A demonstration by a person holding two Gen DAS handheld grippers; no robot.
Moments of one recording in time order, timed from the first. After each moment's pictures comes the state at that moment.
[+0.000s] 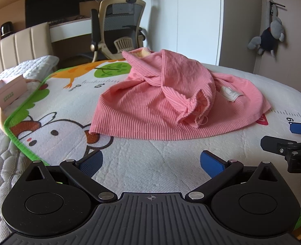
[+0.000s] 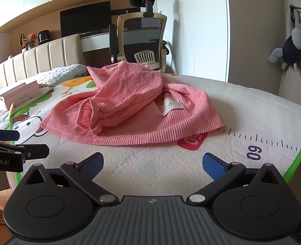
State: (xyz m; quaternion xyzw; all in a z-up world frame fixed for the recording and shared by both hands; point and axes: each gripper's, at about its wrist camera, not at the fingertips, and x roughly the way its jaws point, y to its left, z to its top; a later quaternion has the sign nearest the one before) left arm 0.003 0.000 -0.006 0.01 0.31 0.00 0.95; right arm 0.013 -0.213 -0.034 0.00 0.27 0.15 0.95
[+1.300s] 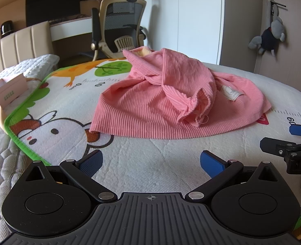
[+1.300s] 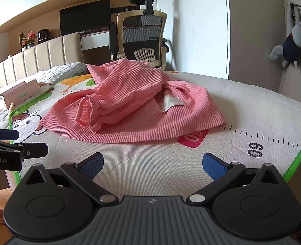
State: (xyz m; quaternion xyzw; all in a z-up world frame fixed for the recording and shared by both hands) left arm 0.005 0.001 -0.006 0.01 0.31 0.00 0.95; right arm 0.014 -0.213 -0.036 0.00 0.27 0.15 0.95
